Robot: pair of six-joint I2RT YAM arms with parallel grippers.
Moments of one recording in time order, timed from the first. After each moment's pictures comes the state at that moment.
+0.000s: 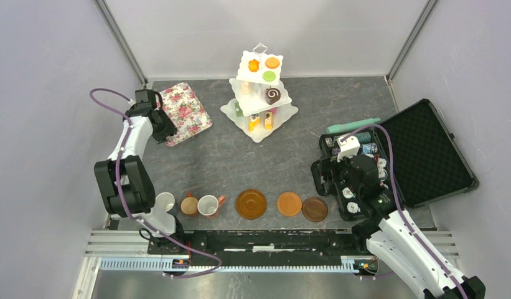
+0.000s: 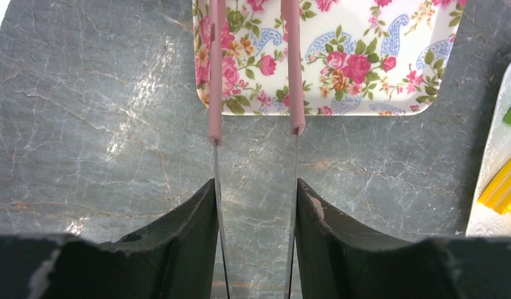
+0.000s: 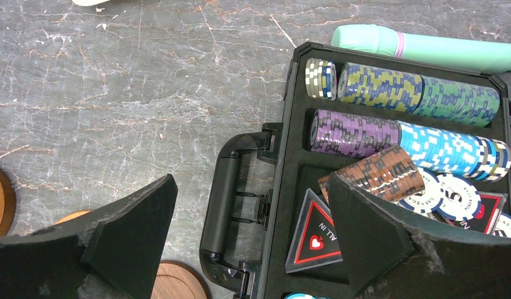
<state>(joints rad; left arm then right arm) 0.17 1.60 1.25 -0.68 -0.05 -0.46 0.45 0.60 0.44 -0.27 0.13 0.03</state>
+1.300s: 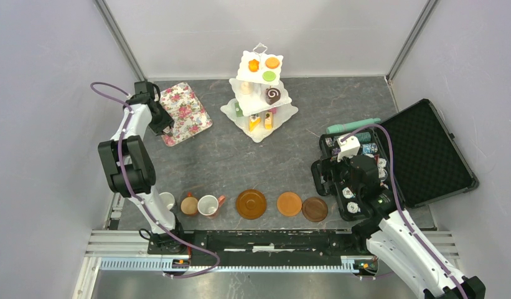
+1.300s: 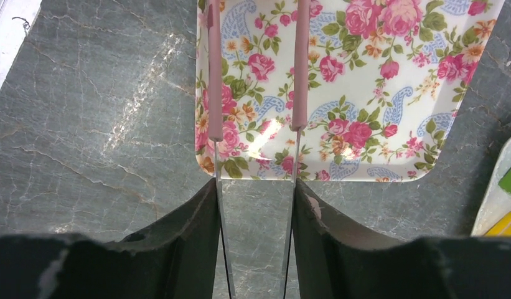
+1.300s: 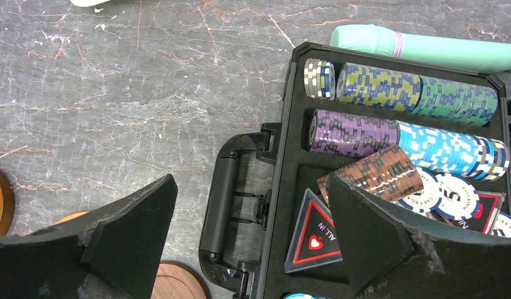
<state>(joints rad) 0.21 1.83 1.45 -0.69 -0.07 -0.48 0.45 0.60 0.44 -0.27 0.14 0.03</state>
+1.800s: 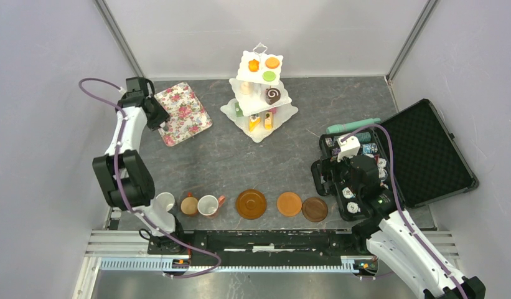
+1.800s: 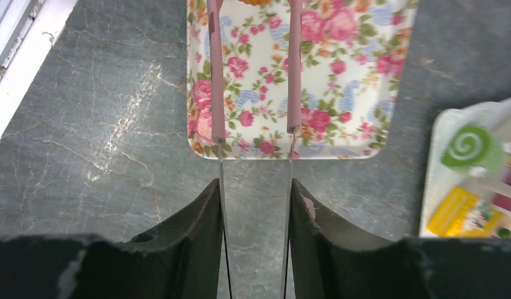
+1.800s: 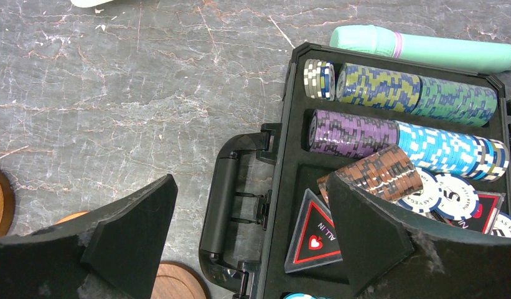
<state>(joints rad) 0.22 1.72 1.43 -0.69 -0.05 -0.48 0.45 0.60 0.44 -0.27 0.14 0.03</state>
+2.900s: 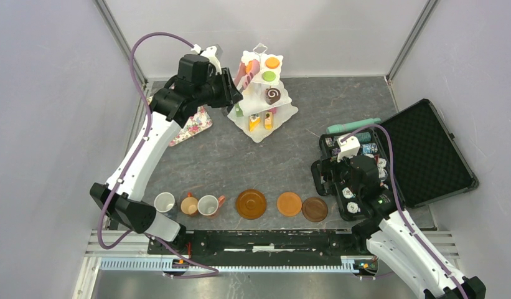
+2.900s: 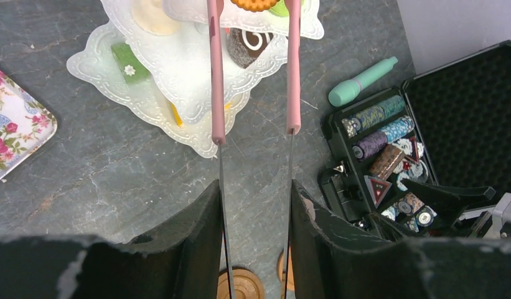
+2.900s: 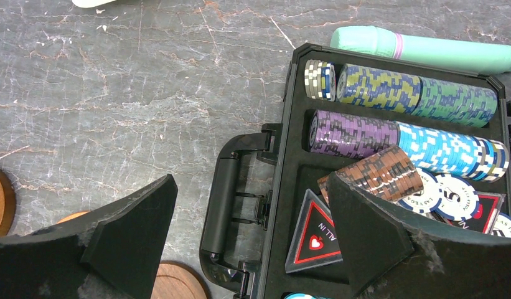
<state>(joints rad) -0.44 1.49 1.73 -0.76 0.10 -0.43 0.45 0.60 0.44 -0.27 0.14 0.03</state>
